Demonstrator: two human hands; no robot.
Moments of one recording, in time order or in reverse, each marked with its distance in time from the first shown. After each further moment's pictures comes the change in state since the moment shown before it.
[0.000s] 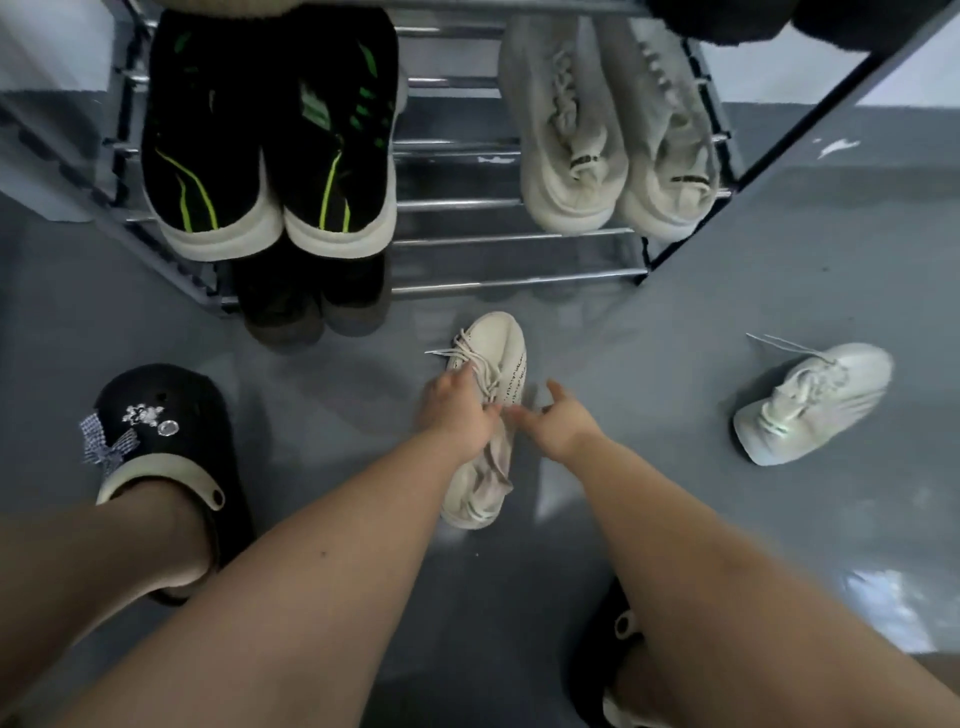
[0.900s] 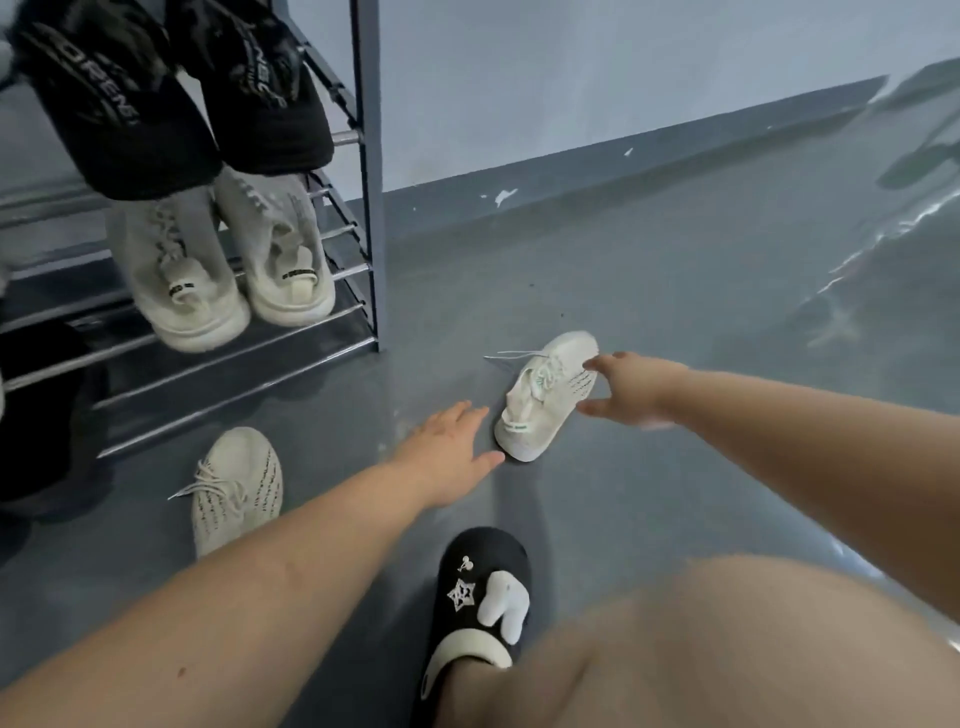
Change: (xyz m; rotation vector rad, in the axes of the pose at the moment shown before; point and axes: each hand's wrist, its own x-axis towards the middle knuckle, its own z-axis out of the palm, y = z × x) left_hand -0.074 0.230 0.068 0.462 -0.333 0.659; right_hand -0.108 0.164 -0.290 -0.678 0.261 0.094
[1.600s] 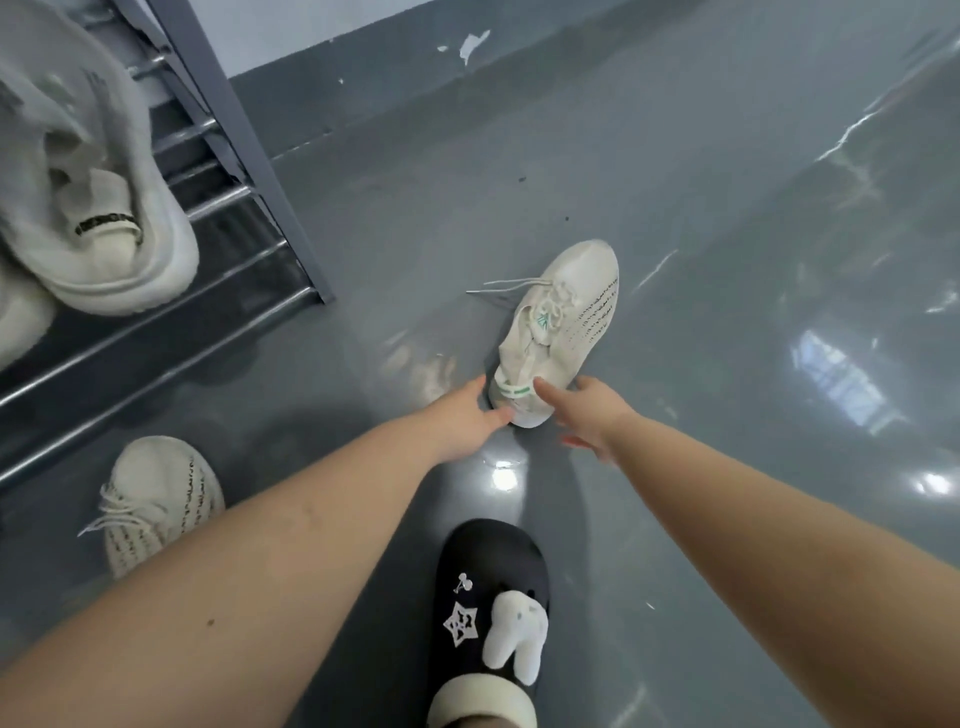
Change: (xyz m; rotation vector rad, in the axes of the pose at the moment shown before) left_hand 0.122 -0.020 0.054 -0.441 -0.281 -0.225; right_hand 0.107 -0.023 0.132 1.260 -0.141 0.399
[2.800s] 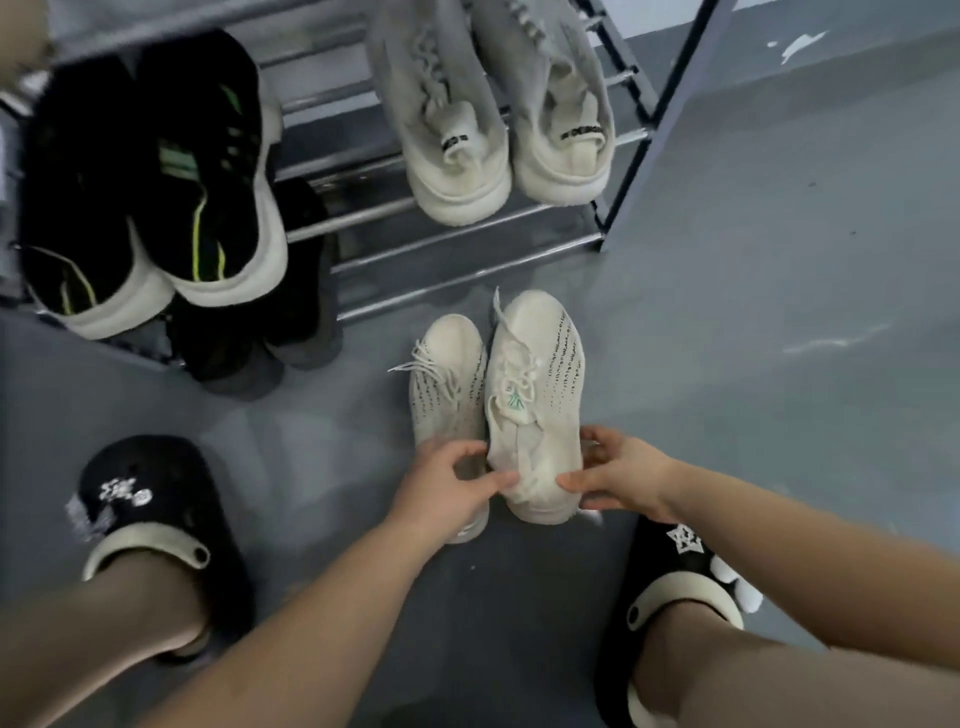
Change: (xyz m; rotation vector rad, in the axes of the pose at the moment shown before) left_hand -0.199 -0.218 -0.005 -0.415 0.550 -0.222; right_hand -0.087 0.022 0.185 -0.113 -0.659 -0.053
